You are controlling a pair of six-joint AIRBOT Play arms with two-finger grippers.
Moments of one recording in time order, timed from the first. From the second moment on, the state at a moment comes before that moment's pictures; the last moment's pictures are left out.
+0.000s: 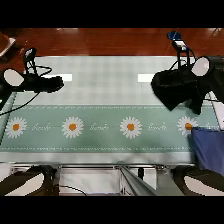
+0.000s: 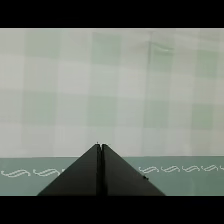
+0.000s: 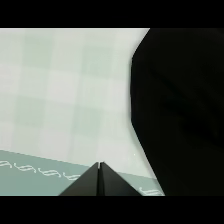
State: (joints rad) left arm -0.03 -1.19 1.01 1.23 -0.84 -1.58; right arm 0.16 -1.29 1.21 -1.47 1.01 1.59
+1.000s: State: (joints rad) left arm -0.03 -1.19 1.01 1.23 -0.84 -1.58; right arm 0.16 -1.29 1.21 -1.47 0.98 1.59
